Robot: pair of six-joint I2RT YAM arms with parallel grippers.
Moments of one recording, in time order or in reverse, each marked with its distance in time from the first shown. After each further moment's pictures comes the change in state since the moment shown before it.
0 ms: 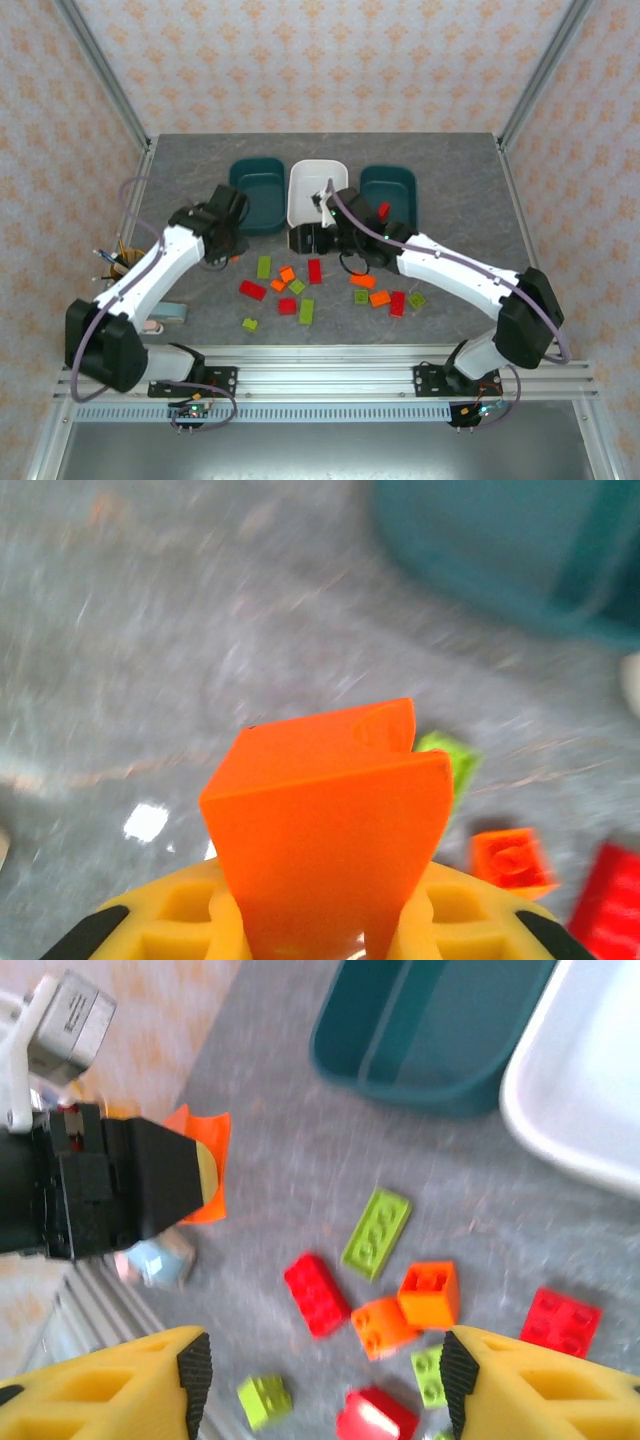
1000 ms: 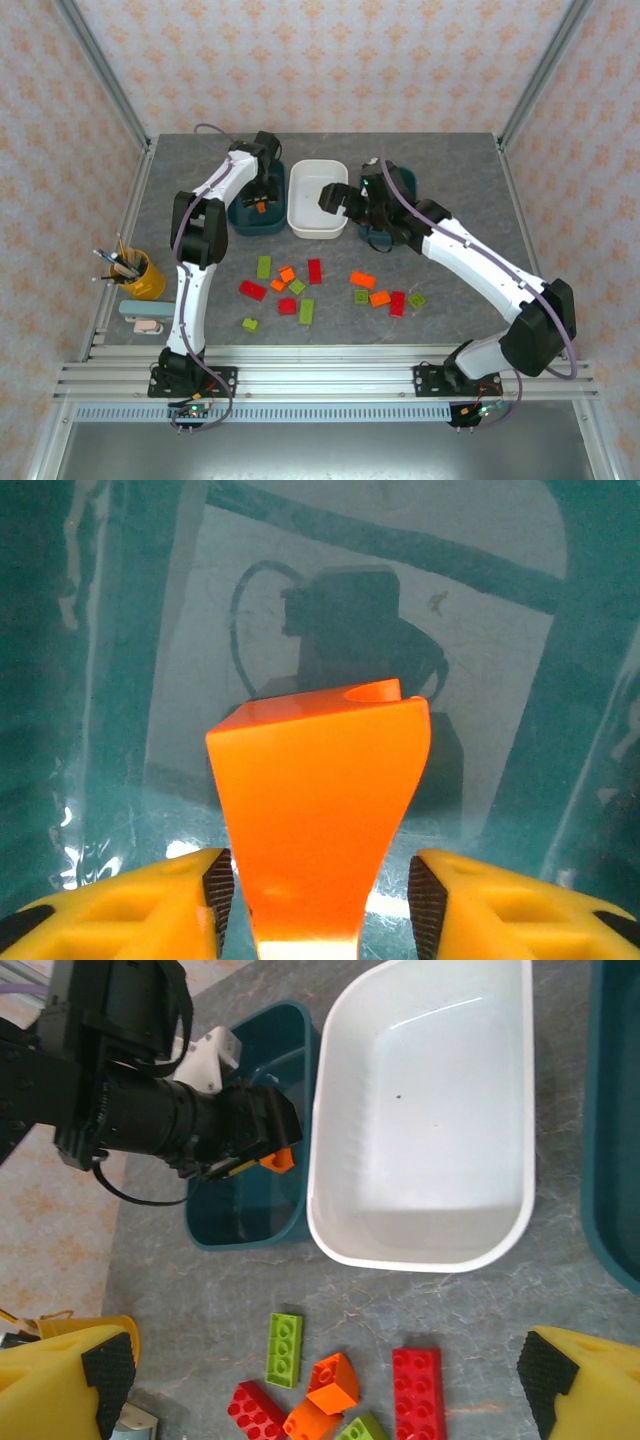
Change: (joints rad) left arm 0.107 1.015 0.958 -0.111 0.065 0.224; right arm -0.174 -0.056 0.082 -0.200 0.154 0.159
